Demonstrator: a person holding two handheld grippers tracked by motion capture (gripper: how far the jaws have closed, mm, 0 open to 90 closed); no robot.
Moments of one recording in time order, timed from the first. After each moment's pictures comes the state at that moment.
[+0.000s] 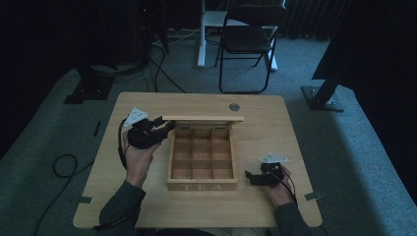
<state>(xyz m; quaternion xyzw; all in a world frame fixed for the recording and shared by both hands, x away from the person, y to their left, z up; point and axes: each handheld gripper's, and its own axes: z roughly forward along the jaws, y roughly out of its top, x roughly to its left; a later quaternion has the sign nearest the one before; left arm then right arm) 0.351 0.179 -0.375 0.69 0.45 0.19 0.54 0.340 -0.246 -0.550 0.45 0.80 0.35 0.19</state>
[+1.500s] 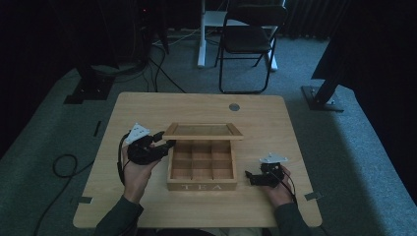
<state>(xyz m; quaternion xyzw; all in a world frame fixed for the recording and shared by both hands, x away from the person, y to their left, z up) 0.320 0.179 -0.400 0.71 0.44 0.18 0.52 0.340 -0.246 -0.550 0.45 0.80 0.35 0.19</state>
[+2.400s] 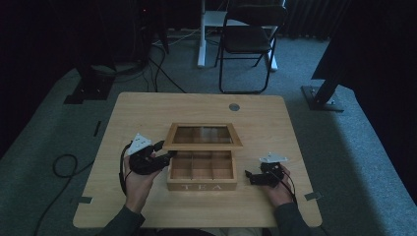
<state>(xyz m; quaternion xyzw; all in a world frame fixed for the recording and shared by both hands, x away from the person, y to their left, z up) 0.304 0.176 -0.421 0.71 0.45 0.17 0.52 0.342 -0.246 -0.550 0.45 0.80 0.35 0.19</state>
